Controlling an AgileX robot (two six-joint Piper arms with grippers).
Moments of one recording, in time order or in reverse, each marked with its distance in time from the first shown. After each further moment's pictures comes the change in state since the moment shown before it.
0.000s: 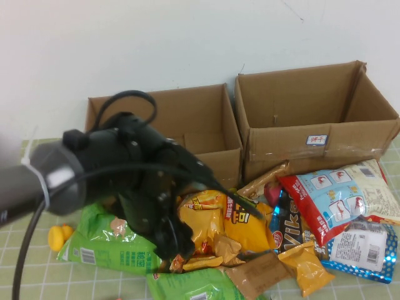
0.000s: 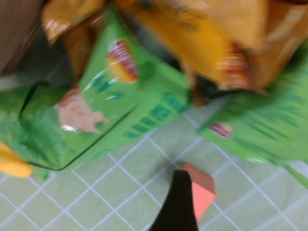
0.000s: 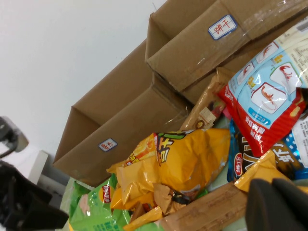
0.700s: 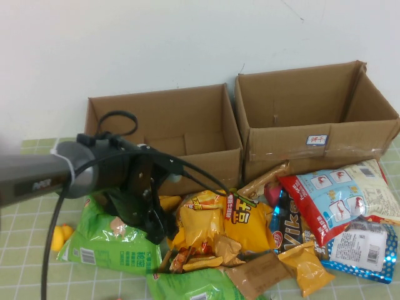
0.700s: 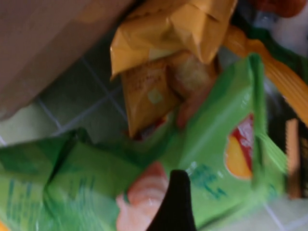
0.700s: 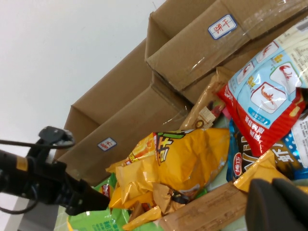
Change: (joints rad) right arm 0.000 0.000 0.000 0.001 0.001 -0.004; left arm 0.203 0.240 0.000 -0.023 -0.312 0.006
